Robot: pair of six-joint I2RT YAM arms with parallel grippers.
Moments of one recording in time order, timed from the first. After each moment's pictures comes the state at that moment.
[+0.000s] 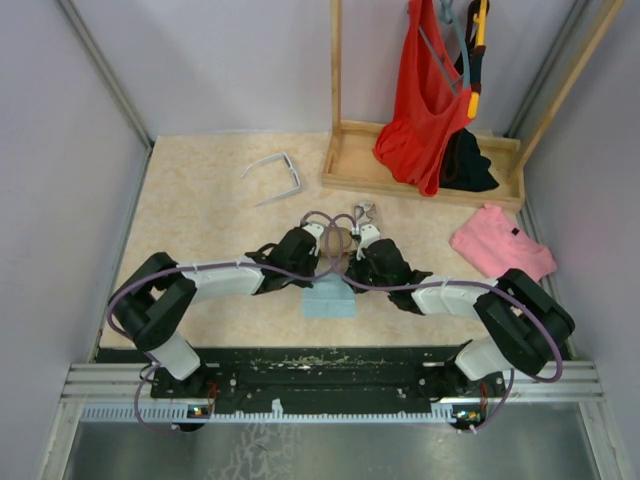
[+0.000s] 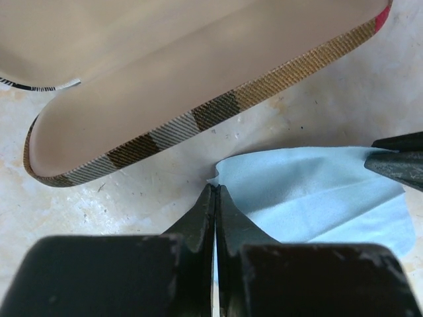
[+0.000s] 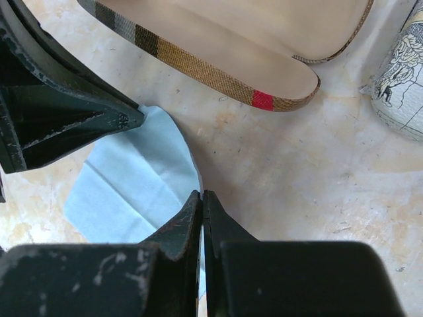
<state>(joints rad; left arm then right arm) -0.83 1.65 0.81 0.00 -0.13 -0.34 0.72 1.43 0.50 0.33 -0.07 0.35</state>
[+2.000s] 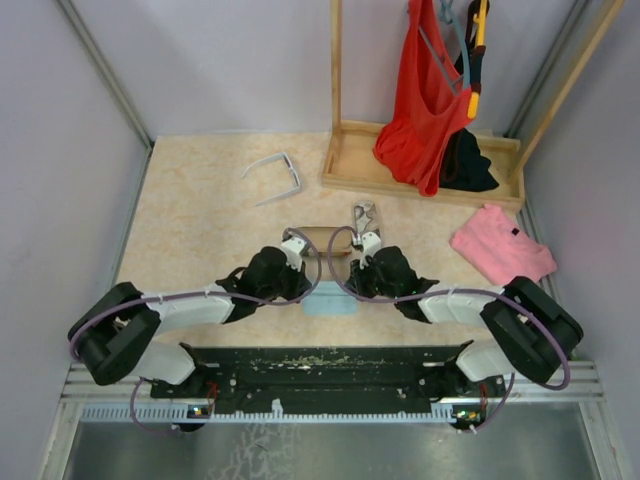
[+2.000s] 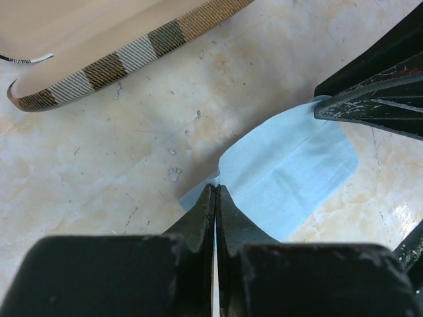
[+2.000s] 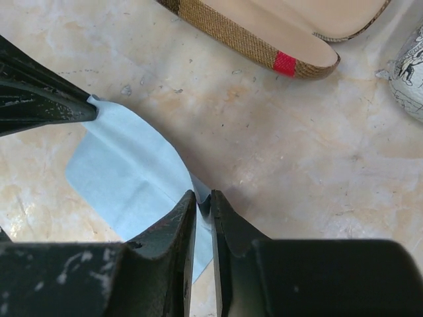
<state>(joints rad) -0.82 1.39 0.50 0.29 0.01 -0.29 0.72 1.37 0.42 0.37 -0.12 0.25</state>
